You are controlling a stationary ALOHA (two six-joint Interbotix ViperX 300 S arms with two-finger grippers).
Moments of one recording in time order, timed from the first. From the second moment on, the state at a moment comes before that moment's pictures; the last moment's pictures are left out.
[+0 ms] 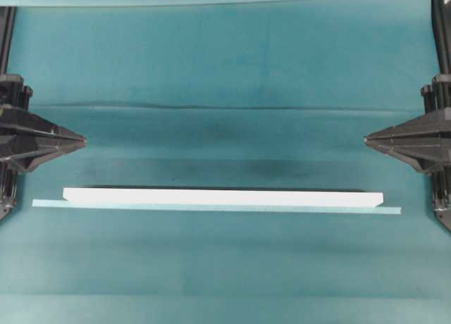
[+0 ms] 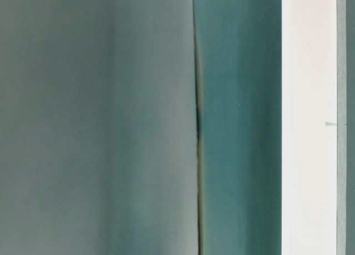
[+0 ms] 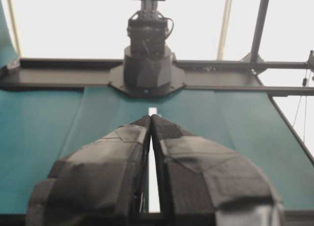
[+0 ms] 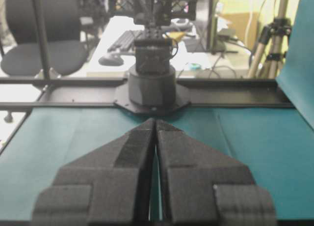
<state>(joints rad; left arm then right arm) 0.00 -0.96 1.17 0.00 -0.29 0.00 0.00 -0.96 1.16 0.00 -0.29 0.01</state>
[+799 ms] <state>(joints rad) 0.01 -0.59 0.76 0.01 0.40 -0.04 -0.04 -0.59 0.79 0.12 0.51 0.14</state>
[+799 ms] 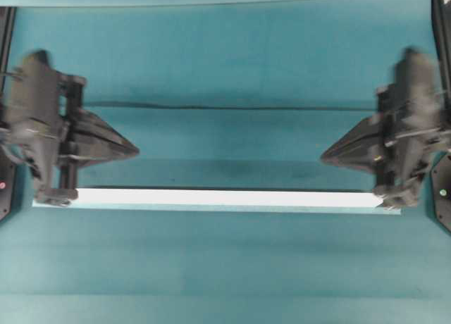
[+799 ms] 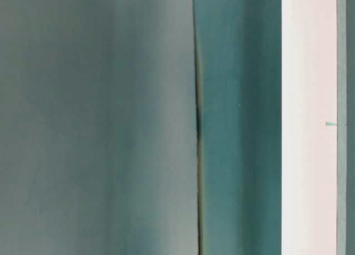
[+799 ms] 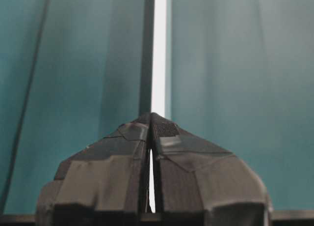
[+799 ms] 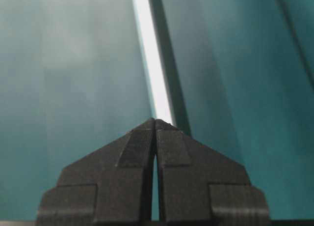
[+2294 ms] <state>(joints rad) -0.02 -0.18 0.65 0.02 0.68 -0.02 0.03 -0.16 0.57 0.04 0.89 0.14</state>
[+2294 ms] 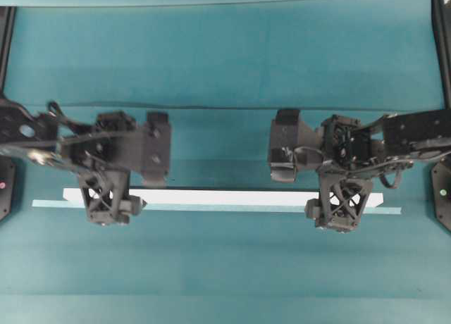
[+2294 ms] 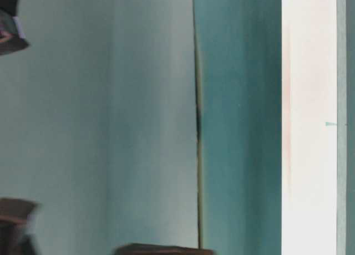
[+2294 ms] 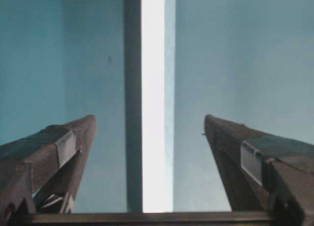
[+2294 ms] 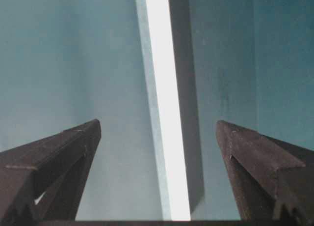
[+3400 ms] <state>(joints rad) 0.01 -0.01 0.75 0.02 0.50 -0.07 0.03 0.02 0.67 0.02 0.65 0.14</state>
